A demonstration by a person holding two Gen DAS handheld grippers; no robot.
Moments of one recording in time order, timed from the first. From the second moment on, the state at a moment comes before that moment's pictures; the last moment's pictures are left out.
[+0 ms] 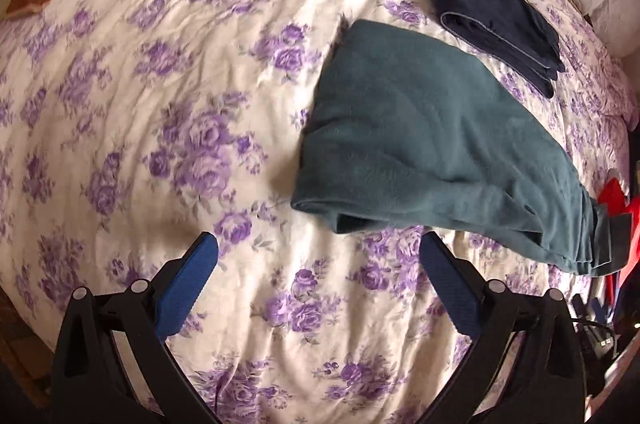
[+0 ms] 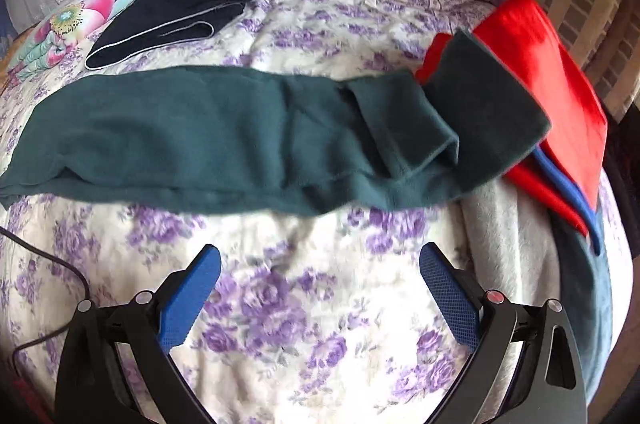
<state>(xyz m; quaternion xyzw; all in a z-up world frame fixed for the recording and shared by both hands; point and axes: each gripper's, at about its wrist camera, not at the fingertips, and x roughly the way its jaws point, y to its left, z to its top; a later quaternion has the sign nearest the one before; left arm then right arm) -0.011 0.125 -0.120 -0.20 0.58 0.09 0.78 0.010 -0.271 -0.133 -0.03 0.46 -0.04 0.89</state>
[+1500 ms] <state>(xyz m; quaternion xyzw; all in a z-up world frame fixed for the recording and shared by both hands) -0.037 0.211 -0.127 -0.41 0.51 0.11 0.75 -0.008 -0.281 -0.167 0.03 0.43 -0.04 0.90</state>
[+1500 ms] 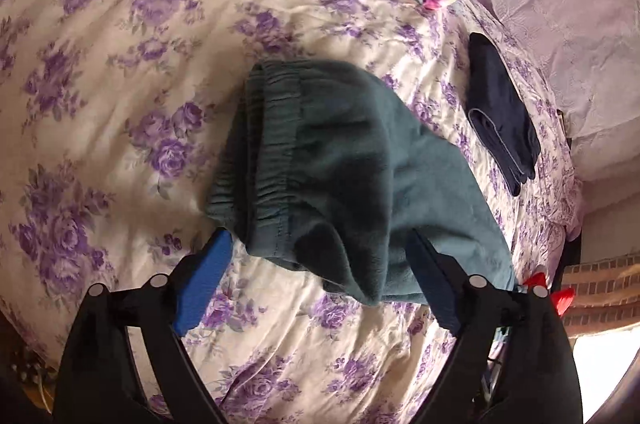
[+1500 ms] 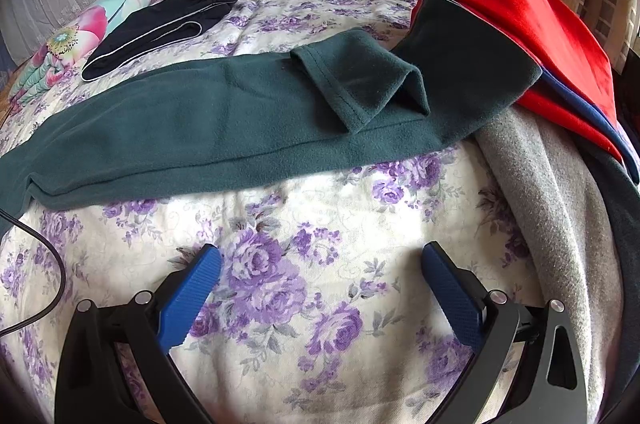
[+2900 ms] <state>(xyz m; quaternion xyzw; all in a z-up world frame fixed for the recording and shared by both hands) -0.021 0.259 -0.110 -0.42 0.47 0.11 0.76 -0.032 -0.373 -0.112 0.22 0.48 -0.01 0.85</state>
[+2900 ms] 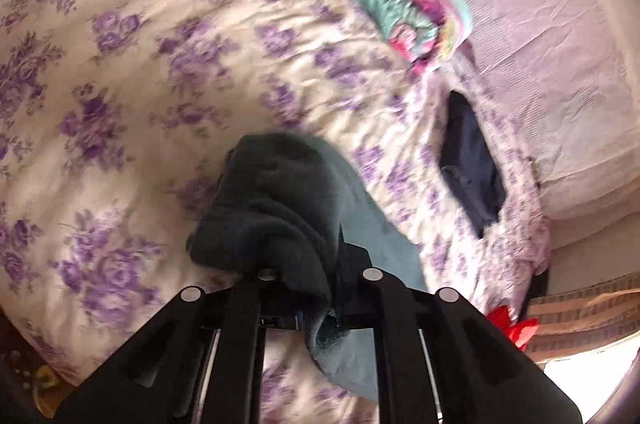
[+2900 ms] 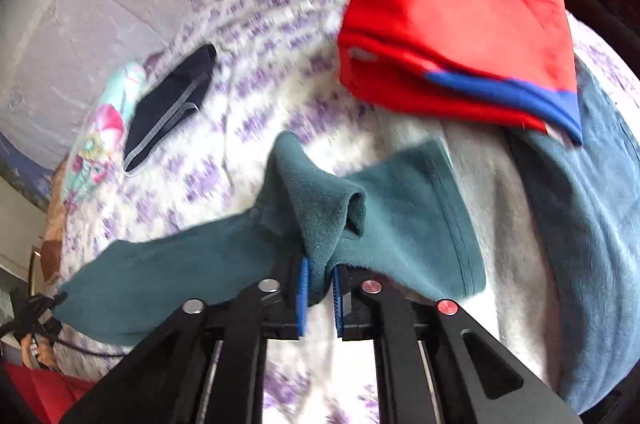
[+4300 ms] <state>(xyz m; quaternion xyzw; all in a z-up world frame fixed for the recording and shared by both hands) -0.058 0.295 -0.061 -0.48 0.44 0.07 0.76 -0.053 -0.355 -0.090 0.23 0.46 -0.03 0.86</state>
